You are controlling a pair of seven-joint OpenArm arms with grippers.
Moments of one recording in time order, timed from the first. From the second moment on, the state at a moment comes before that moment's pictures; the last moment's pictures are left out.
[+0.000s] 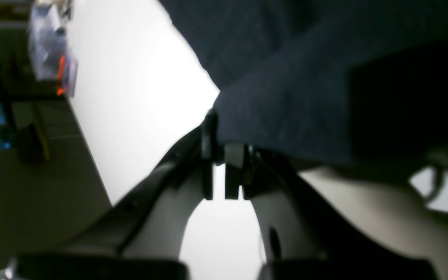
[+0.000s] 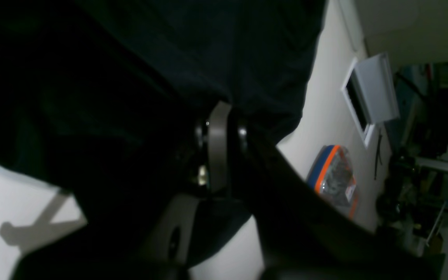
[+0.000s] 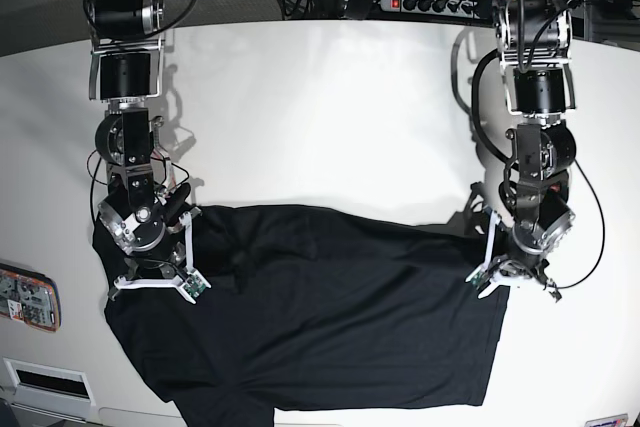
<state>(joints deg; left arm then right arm) -16.4 -15.1 -5.8 72.8 43.6 -38.5 18.9 14.5 12.8 -0.8 83.2 -29.6 33.8 -33.4</state>
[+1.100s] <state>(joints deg) -16.4 -15.8 -5.5 72.8 44.5 -38.3 10.3 15.1 13.9 3.2 76.7 -29.5 33.4 -30.3</state>
